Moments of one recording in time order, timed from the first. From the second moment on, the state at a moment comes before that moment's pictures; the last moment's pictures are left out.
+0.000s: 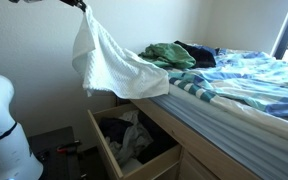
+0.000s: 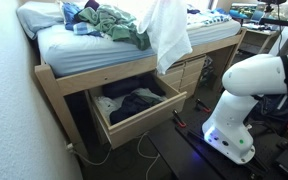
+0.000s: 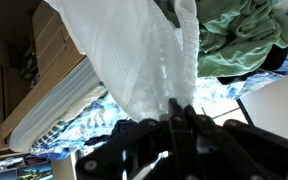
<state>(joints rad) 0.01 -1.08 0.44 -2.31 -0.23 1.96 1.20</state>
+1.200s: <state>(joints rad) 0.01 -1.01 0.42 -2.54 -0.11 2.20 1.20</state>
